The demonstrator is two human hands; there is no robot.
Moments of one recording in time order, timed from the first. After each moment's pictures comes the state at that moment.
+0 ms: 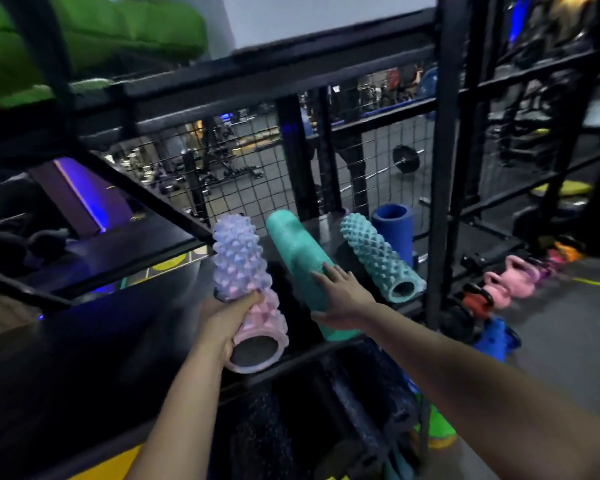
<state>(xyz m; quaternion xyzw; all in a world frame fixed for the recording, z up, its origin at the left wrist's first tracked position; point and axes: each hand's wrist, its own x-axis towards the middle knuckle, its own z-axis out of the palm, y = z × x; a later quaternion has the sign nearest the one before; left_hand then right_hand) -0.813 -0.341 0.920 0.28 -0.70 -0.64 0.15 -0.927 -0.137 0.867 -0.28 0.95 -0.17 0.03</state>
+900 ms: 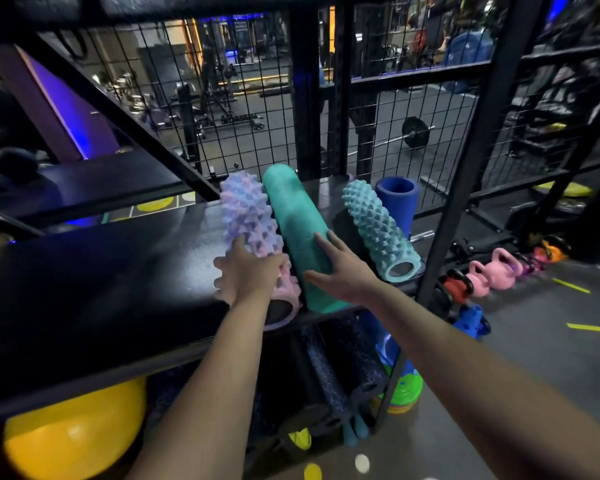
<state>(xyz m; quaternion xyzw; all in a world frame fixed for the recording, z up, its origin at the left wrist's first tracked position) -0.861 -0.288 0.891 0.42 -0.80 -0.41 0.15 -0.935 -0.126 0.860 -0.26 0.92 -0.29 0.07</state>
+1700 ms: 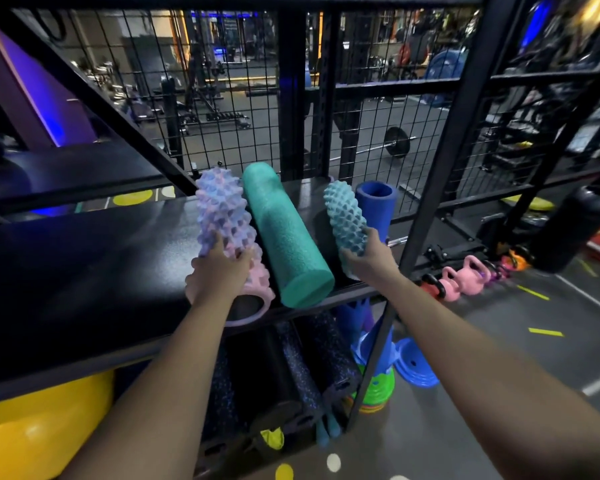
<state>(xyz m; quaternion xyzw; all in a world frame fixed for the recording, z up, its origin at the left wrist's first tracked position) -0.860 -0.317 0.864 0.34 -0.89 -0.29 0.09 -0.971 -0.057 0.854 -0.05 0.93 -0.36 0.02</state>
